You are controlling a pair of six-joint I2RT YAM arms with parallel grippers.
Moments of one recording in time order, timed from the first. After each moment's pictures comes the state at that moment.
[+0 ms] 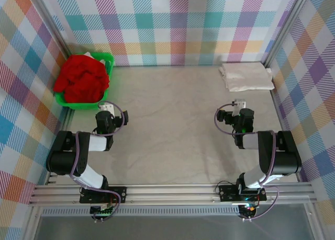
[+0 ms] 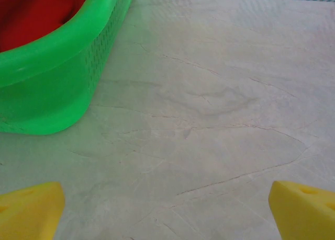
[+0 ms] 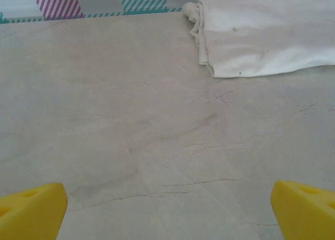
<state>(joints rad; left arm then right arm) -0.07 1.56 0.41 0.73 -0.13 -0.10 0.01 1.54 0.40 0.75 -0.09 0.04</state>
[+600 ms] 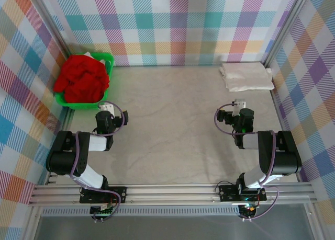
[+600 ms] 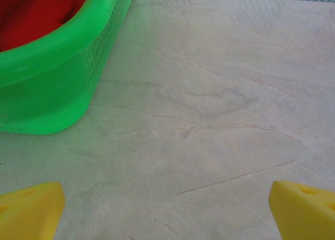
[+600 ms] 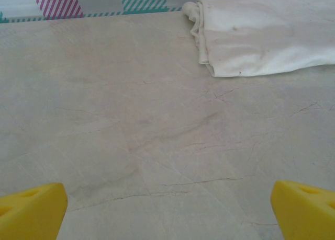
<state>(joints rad) -0.07 1.56 0.41 0.73 -0.13 -0.10 0.01 1.54 0.40 0.75 -0.09 0.04</state>
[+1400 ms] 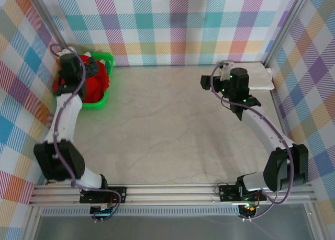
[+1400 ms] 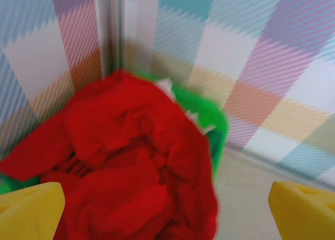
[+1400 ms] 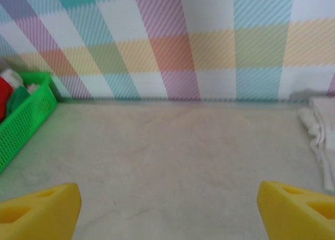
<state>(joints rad) 0.15 1.58 1.47 -0.32 -0.19 -0.25 0.25 1.40 1.10 -0.07 -0.15 0.20</state>
